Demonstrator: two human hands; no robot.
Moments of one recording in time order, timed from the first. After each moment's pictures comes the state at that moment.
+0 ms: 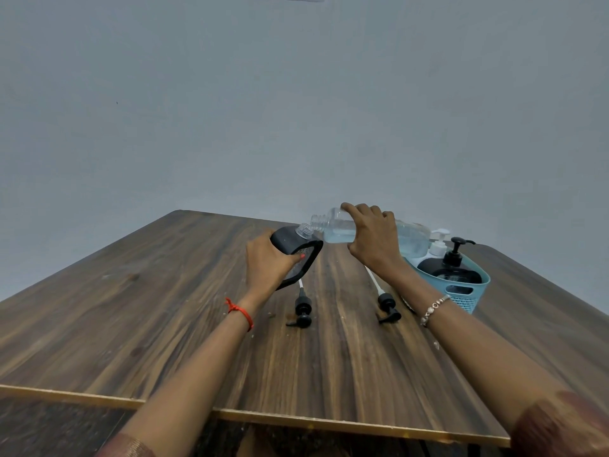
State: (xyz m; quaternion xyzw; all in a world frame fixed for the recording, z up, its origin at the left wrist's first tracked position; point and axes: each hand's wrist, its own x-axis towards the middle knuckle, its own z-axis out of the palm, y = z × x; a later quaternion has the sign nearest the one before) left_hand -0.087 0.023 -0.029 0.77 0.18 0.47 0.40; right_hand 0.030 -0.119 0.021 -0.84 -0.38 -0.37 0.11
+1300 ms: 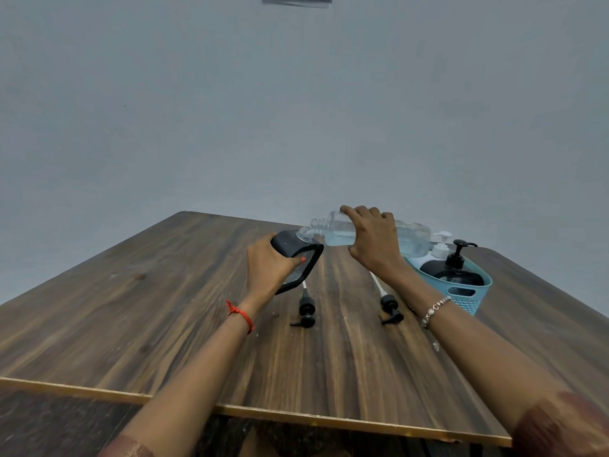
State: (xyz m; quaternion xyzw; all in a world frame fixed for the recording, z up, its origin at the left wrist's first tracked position) left_hand -0.096 0.026 -0.030 0.77 0.18 0.46 0.41; right_hand 0.021 -0.116 0.021 -0.83 -0.39 -0.38 0.11
